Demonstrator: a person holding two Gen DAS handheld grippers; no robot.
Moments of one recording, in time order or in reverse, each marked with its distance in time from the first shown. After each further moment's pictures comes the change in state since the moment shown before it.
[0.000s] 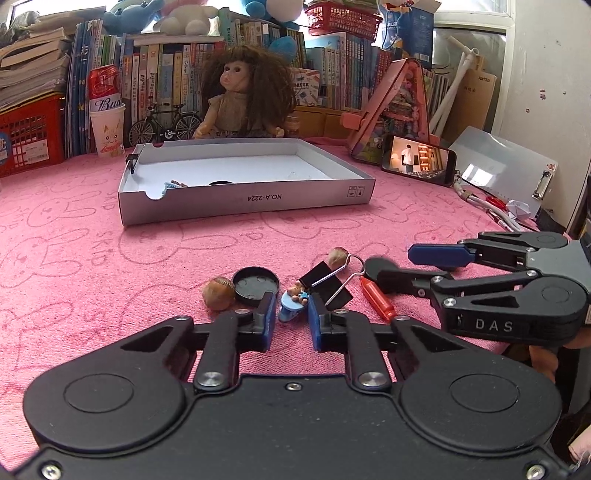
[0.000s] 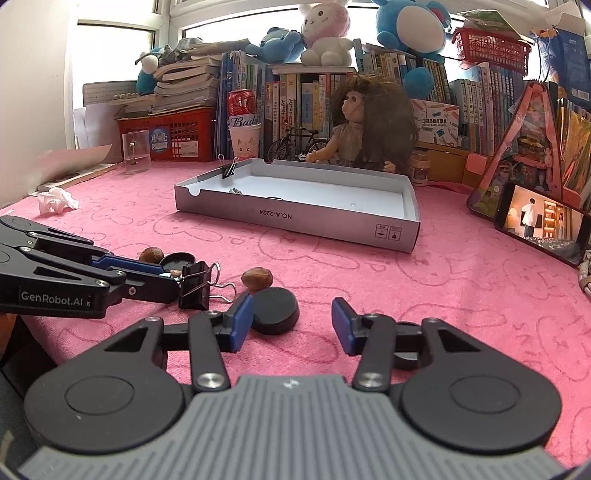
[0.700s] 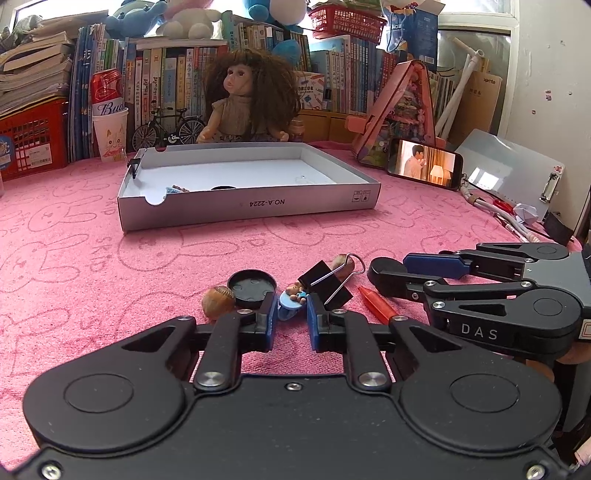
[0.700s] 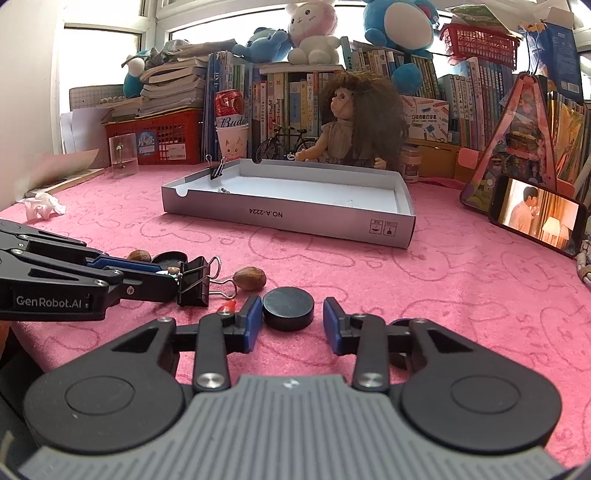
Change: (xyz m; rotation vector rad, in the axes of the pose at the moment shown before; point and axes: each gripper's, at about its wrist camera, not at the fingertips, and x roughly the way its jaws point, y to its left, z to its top) left arm 0.006 -0.005 0.000 0.004 -0.018 0.027; right arm 0.010 0.000 -0.004 0.028 -0.016 -0.041
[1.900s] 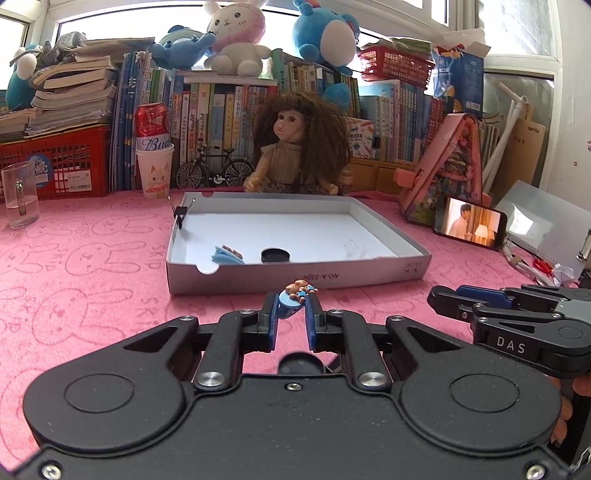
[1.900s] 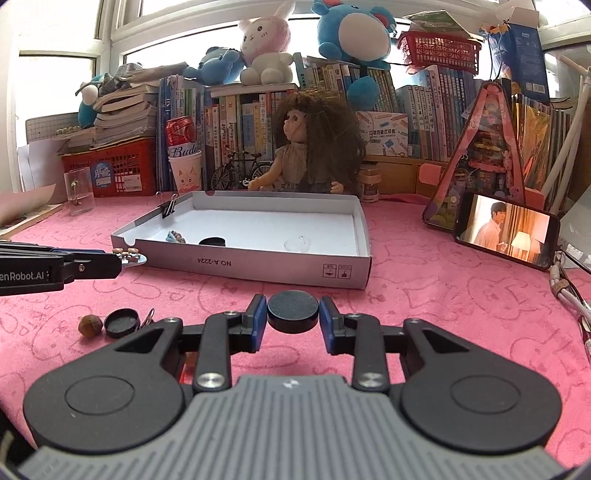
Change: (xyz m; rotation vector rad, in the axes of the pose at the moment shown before) left arm 0.004 0.027 0.050 -0.087 -0.112 0.121; right arm 0.014 -0.022 0.035 0.081 -0.041 -0.115
